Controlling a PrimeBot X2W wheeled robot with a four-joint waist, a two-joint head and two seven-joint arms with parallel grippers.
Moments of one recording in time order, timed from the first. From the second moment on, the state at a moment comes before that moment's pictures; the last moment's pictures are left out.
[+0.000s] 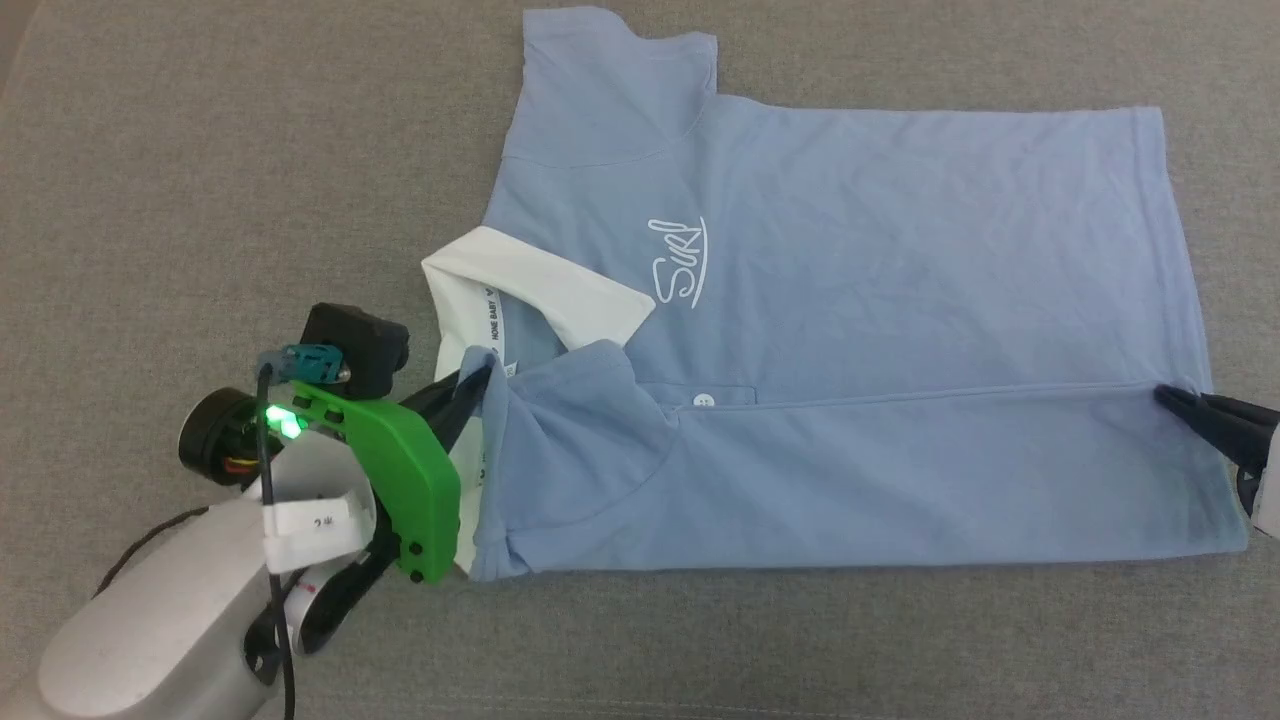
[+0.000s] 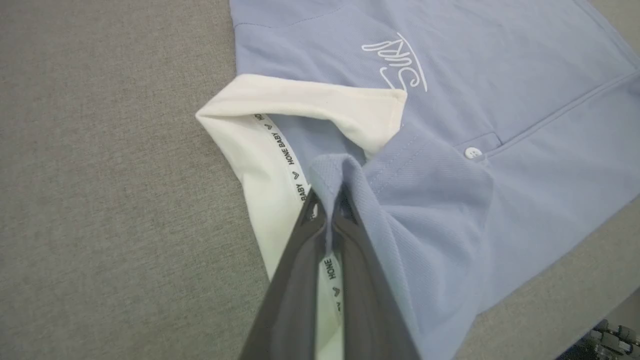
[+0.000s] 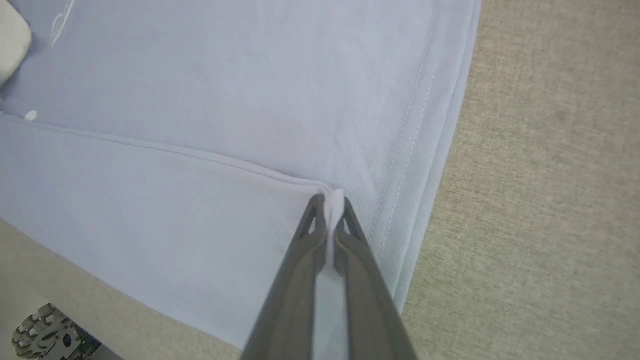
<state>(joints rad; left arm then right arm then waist) -0.51 0.71 -0.79 -0.16 -0.86 0.19 0.30 -0.51 -0.98 0.71 0.25 1.21 0.13 0.28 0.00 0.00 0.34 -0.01</state>
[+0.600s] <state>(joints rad) -0.56 0.61 -0.81 0.09 -0.83 0.19 0.24 -0.53 -0.86 0.65 0.35 1.05 0.13 0.30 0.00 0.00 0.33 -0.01</state>
